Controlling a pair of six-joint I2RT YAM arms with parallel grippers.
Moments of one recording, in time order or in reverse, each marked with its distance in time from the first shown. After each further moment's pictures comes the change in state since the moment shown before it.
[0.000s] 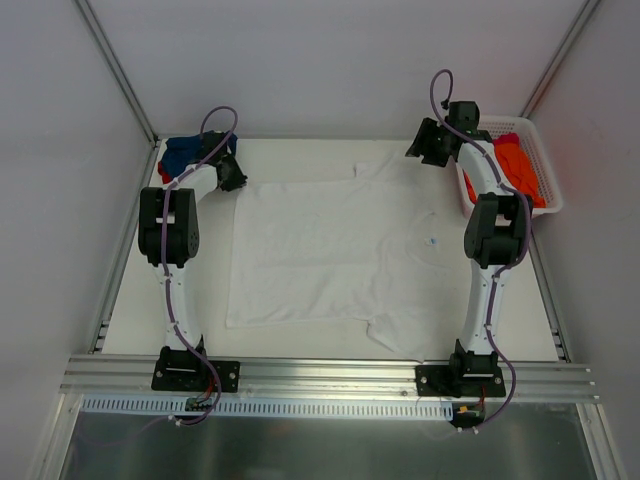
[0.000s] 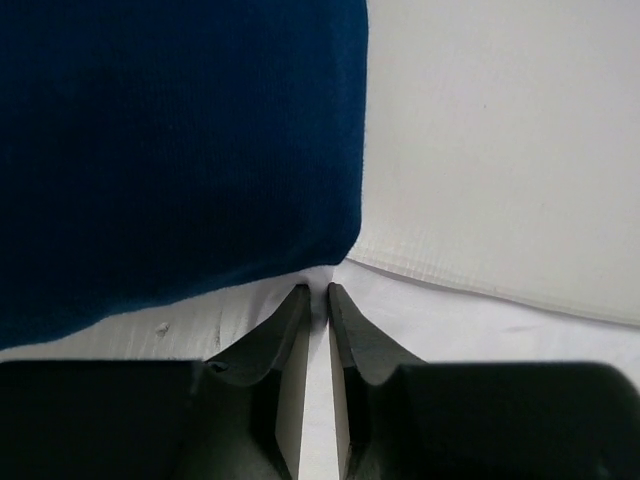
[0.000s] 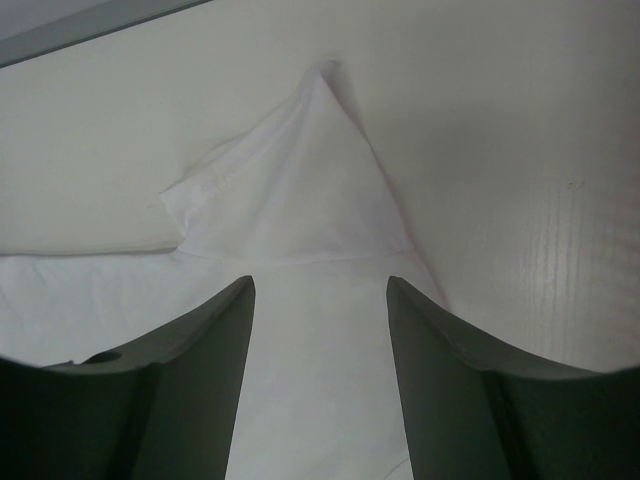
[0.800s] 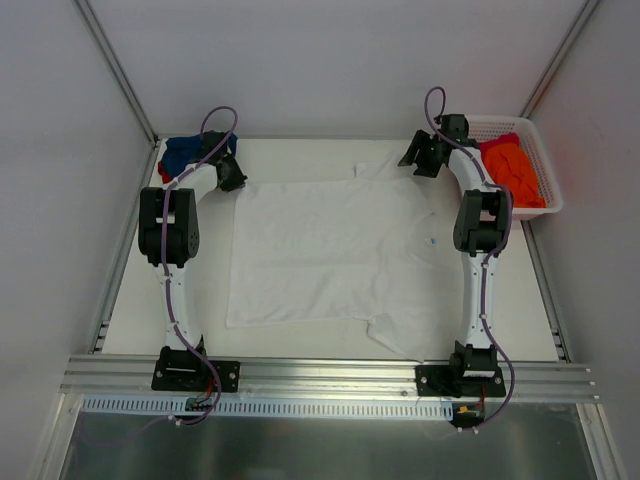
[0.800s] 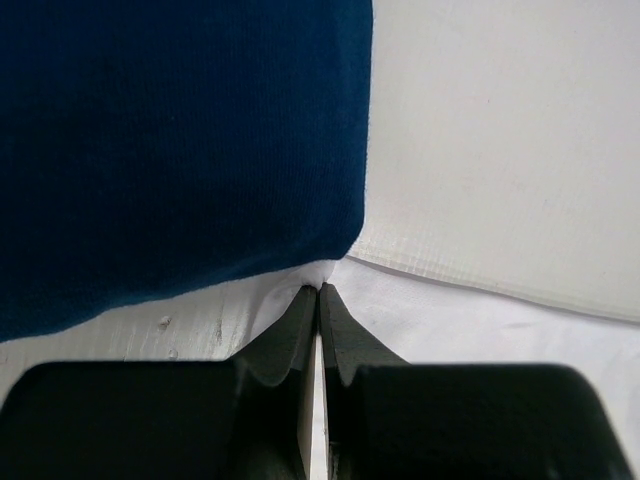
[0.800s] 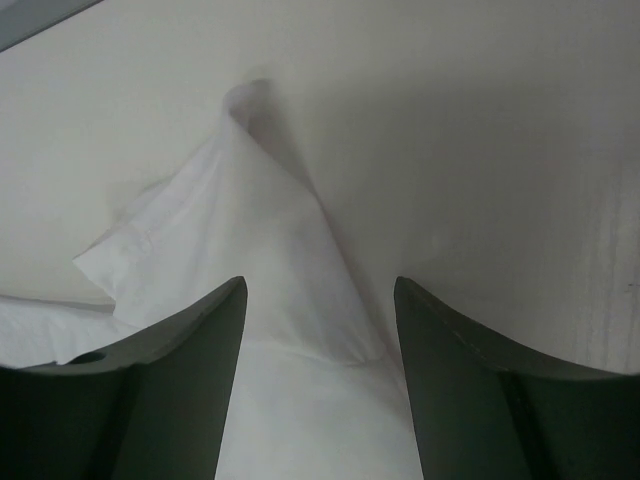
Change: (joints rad) left arm 0.000 0.002 0.008 -0.027 0.000 0.000; right arm -0.018 0.293 0.227 -0.021 -0.072 0.056
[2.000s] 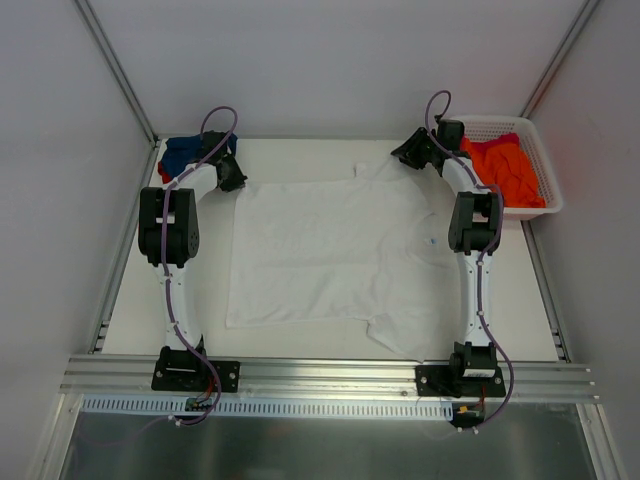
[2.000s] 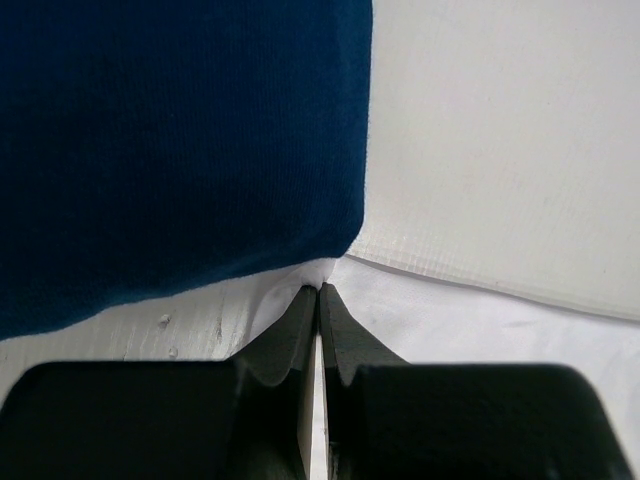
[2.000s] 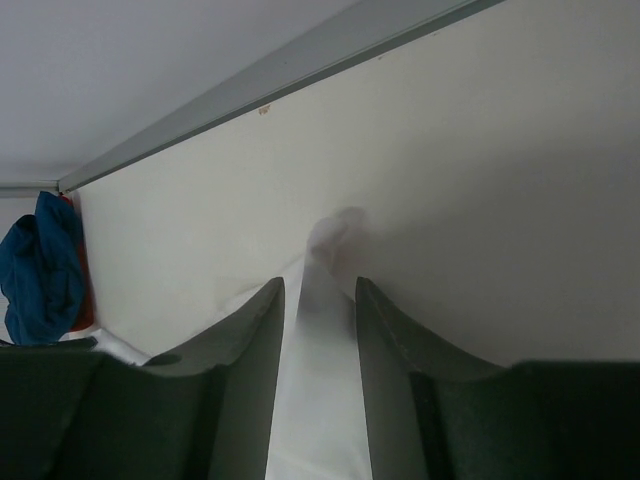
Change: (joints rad) left arm 0.000 0.000 0.002 -0.005 0.002 0.000; right arm 0.000 0.127 0.028 0.370 -0.160 0.284
